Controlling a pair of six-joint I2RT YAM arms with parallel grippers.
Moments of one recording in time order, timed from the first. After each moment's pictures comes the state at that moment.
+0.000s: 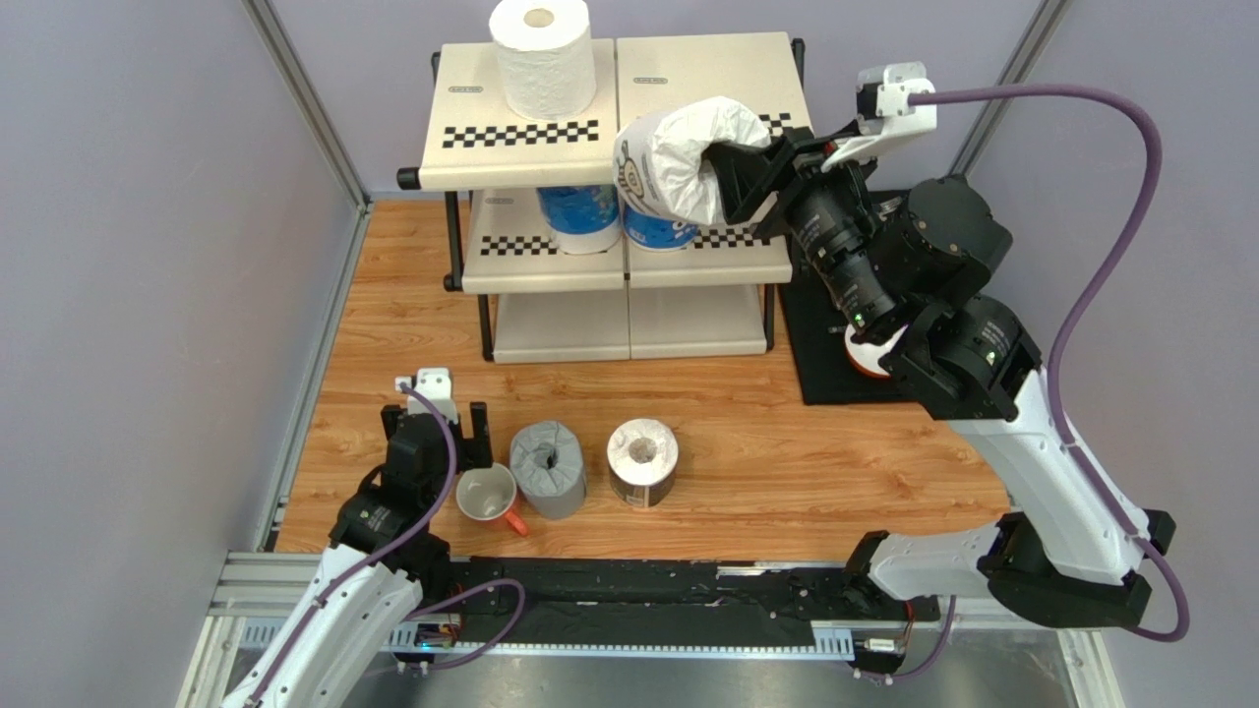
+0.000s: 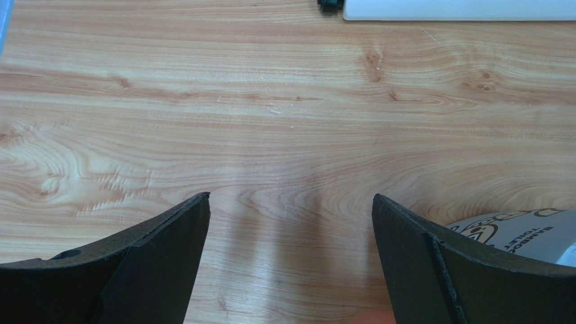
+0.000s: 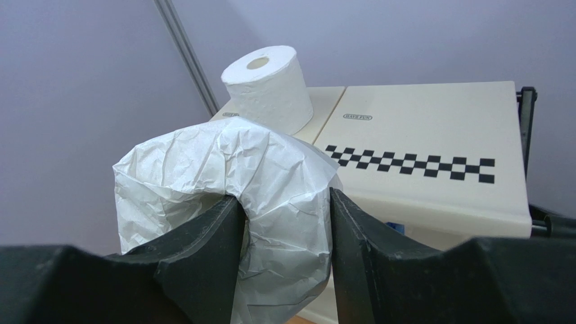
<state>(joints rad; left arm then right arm) -0.38 0.36 0.29 -0.50 -0.39 -0.21 0.91 1.25 1.88 -0.40 0.45 0.18</state>
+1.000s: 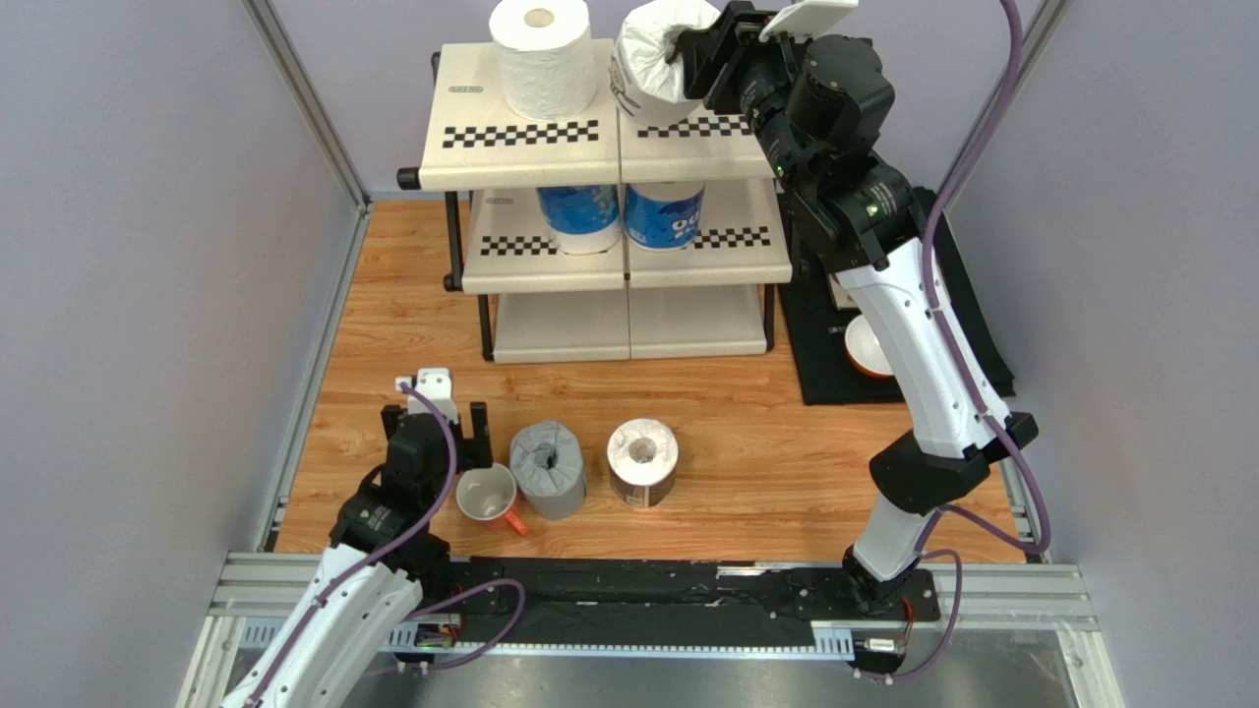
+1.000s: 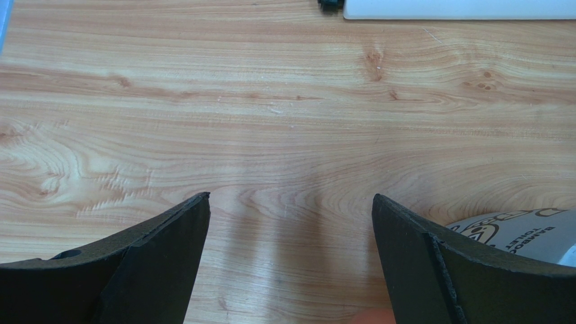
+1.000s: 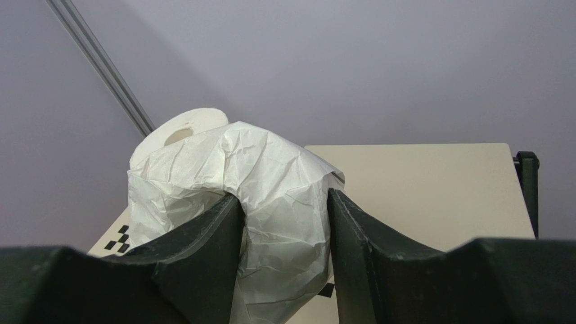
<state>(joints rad) -0.38 0.36 0.29 -0.50 -0.39 -0.21 0.61 1.74 2.37 -0.40 0.28 0.23</state>
